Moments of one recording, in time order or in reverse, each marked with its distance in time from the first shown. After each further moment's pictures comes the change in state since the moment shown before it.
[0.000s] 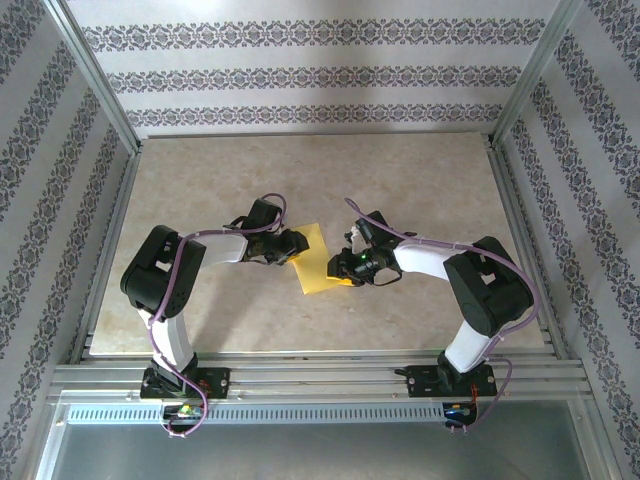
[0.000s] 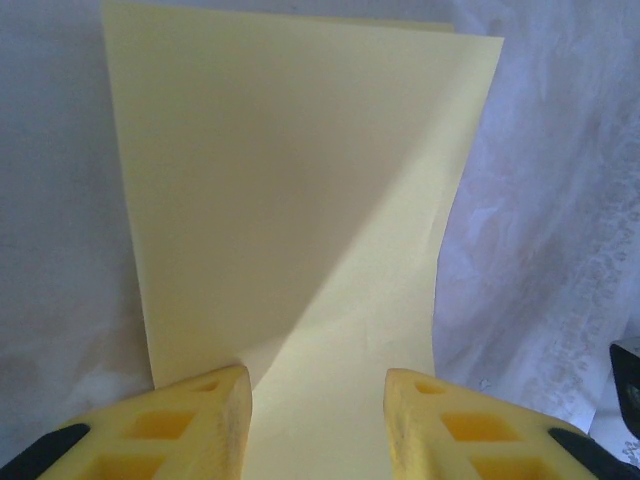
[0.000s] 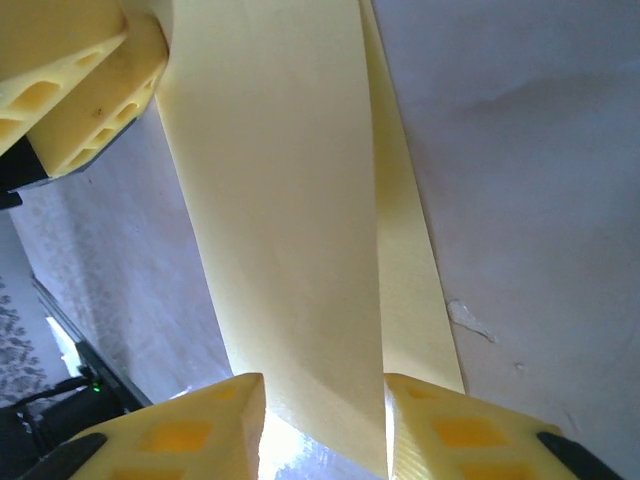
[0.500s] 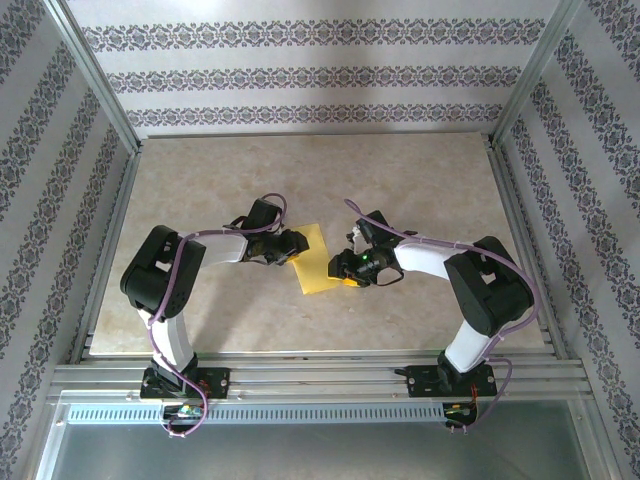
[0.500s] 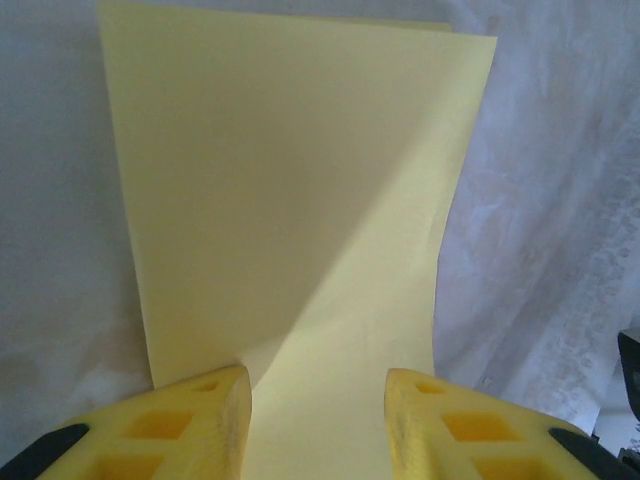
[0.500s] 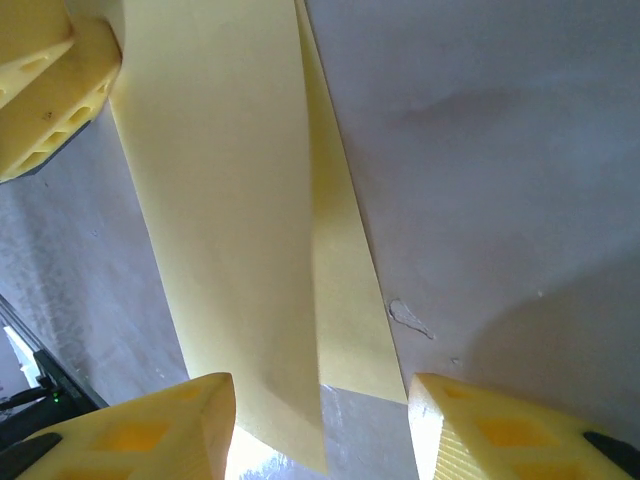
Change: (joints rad) left arm 0.000 -0.001 0.000 -0.002 0.000 0.010; right arm -0.008 0.000 0.019 -0.066 0.057 -0.063
